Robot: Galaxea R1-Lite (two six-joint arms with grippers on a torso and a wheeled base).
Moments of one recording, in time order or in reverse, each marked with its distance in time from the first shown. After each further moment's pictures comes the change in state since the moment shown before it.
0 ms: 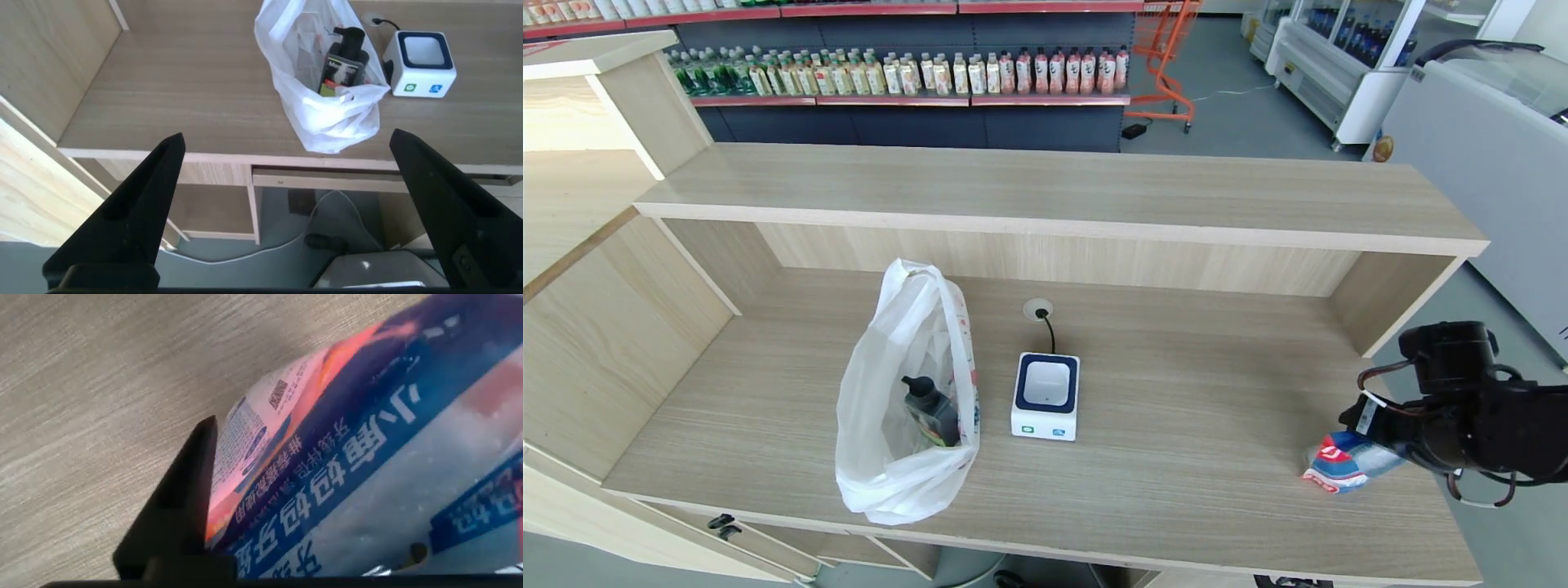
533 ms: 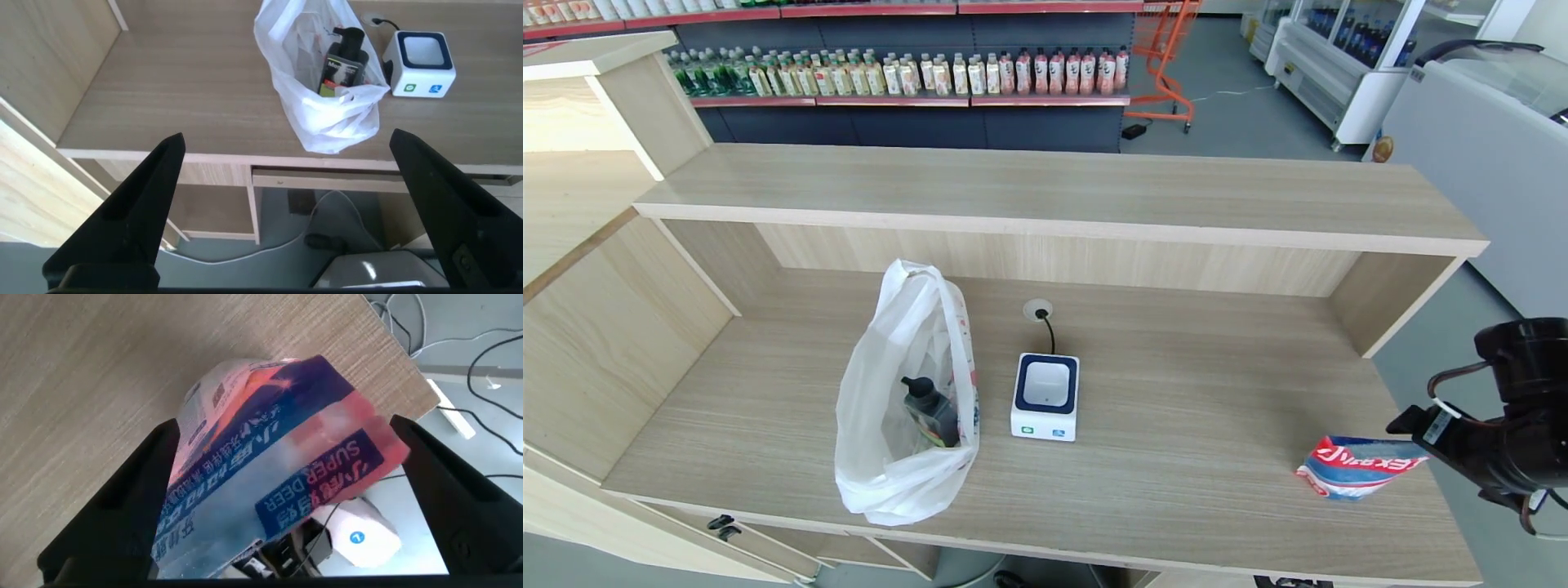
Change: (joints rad) left arm 0.000 0.000 0.001 0.000 0.000 0.000; right arm -0.098 -0.183 0.021 0.244 0.031 0.184
